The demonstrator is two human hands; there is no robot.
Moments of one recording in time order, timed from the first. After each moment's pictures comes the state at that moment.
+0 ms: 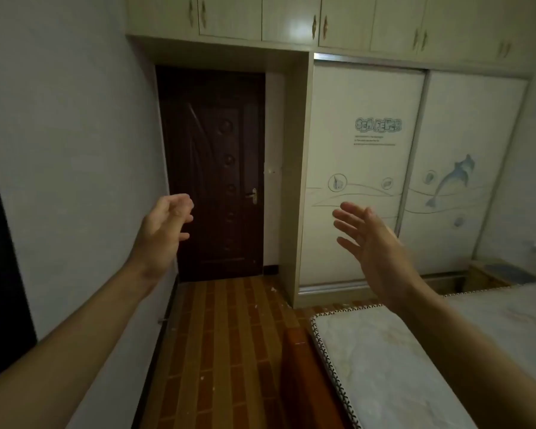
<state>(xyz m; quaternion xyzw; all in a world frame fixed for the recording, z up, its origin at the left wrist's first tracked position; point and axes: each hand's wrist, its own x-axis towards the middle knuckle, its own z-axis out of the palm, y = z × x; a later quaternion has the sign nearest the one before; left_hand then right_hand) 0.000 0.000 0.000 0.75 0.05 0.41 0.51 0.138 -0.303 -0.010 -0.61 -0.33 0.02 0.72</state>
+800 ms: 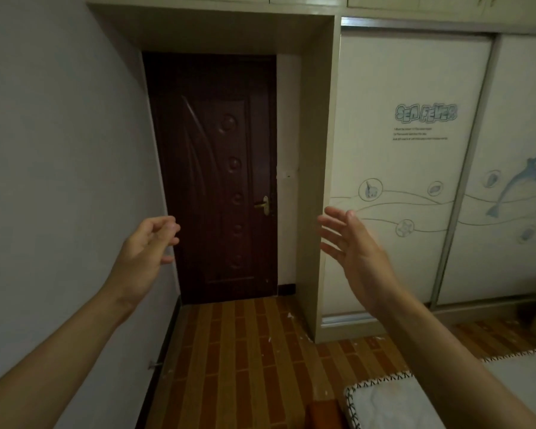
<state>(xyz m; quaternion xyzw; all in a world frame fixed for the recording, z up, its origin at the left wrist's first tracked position) 0.315 0.196 -0.026 0.76 0.11 0.40 0.50 0.480 -0.089 -0.027 -0.57 -0.32 0.06 0.75</state>
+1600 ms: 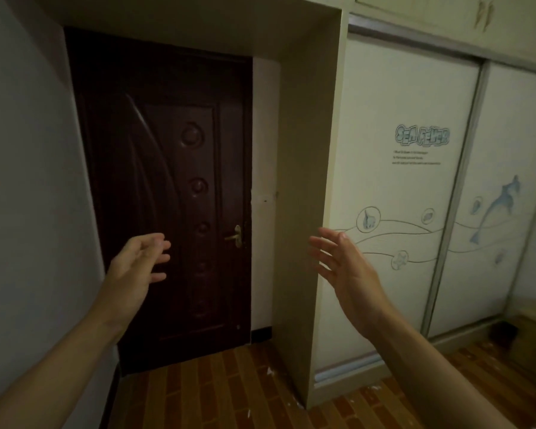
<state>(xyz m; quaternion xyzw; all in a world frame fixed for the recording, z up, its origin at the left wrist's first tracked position) 0.630 0.483 -0.027 0.73 0.04 0.38 0.57 0.754 0.178 -0.028 -0.61 -0.28 -0.01 0.74</state>
